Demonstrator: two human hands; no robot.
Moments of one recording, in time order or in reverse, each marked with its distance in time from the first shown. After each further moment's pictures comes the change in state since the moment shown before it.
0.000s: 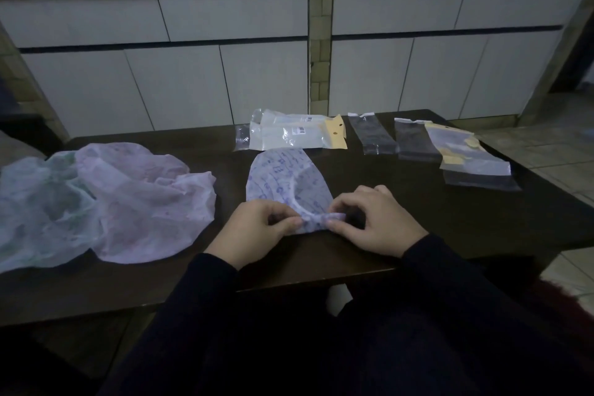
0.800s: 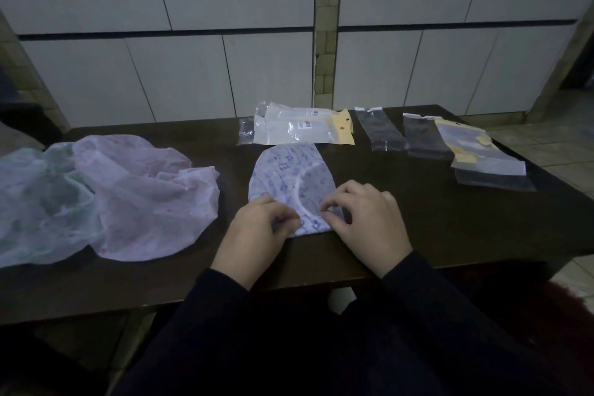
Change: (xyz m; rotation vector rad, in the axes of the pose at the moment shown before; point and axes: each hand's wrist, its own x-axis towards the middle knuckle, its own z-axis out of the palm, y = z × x) left_hand -0.001 -0.015 0.016 0.173 0.267 0.074; right_hand 0.006 -0.030 0.026 -0.168 0.210 0.136
